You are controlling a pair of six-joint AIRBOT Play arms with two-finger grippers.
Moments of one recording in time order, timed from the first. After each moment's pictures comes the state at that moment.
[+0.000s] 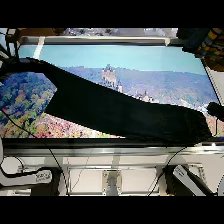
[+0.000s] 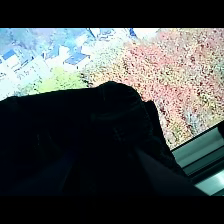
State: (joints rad) left arm 0.24 -1.42 1.48 1.00 -0.90 -0.84; right arm -0.68 -1.02 0.96 -1.49 1.05 1.44
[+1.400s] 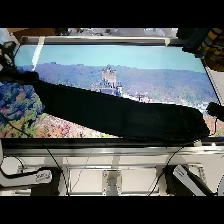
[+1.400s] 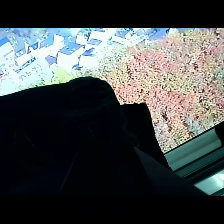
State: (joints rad) left arm 0.24 -1.41 1.48 1.42 -1.12 -1.32; right arm -0.68 -1.02 0.96 -1.49 1.06 1.42
